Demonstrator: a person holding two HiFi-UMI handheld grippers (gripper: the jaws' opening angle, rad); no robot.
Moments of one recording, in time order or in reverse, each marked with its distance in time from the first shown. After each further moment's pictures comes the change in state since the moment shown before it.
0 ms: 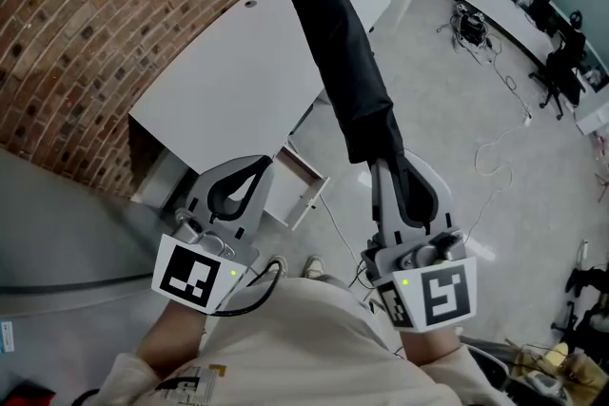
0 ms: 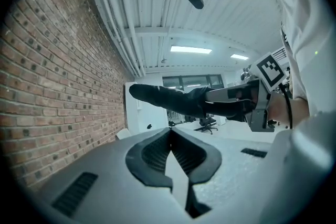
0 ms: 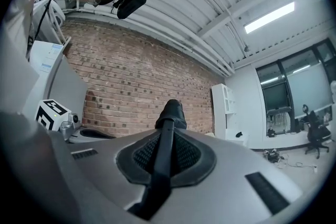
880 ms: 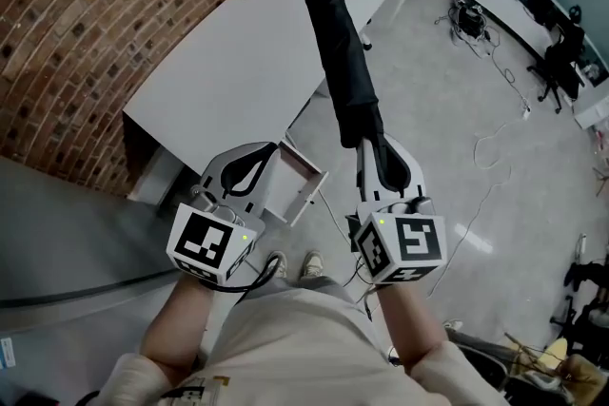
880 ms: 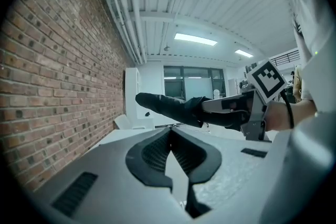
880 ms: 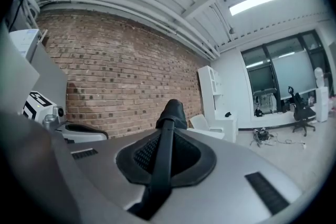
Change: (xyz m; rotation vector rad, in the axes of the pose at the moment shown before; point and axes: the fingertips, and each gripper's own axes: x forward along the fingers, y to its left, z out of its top) left arm 0.035 0.017 -0.064 -0.059 0.128 -0.030; right arm 0.044 -0.029 -0.095 0.125 0.166 -0.133
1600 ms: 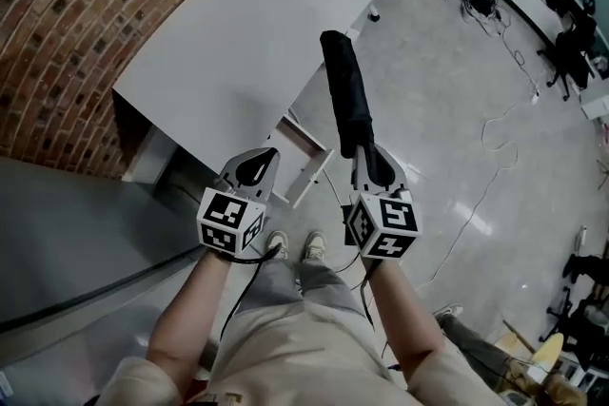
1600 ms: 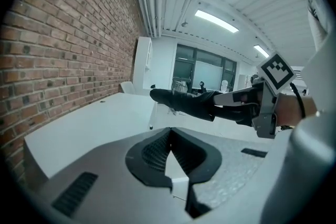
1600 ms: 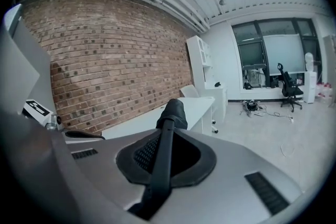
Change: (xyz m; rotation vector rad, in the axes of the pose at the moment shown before) left arm 0.039 0.021 -0.195 -0.215 0.232 0.021; right arm 0.039 -0.030 -0.178 0.094 0.272 -0.094
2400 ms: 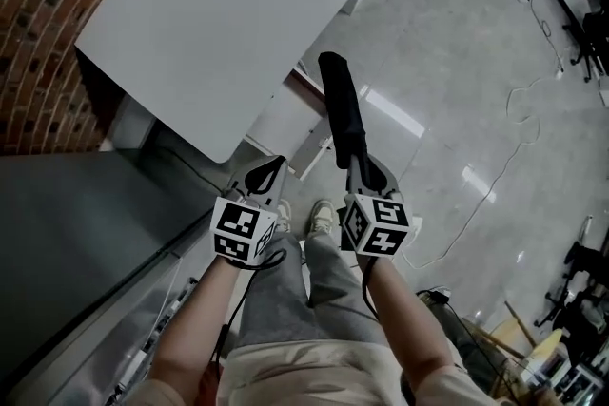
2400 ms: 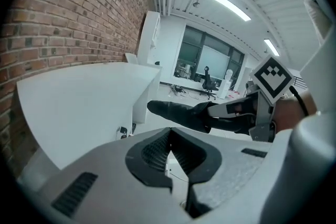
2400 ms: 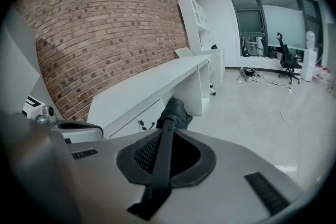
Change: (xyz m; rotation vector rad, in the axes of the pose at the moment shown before) left arm 0.063 0.026 -0.214 -0.109 0.177 -0.005; right arm 0.088 -0.014 -0.248 0.081 0.317 -0.019
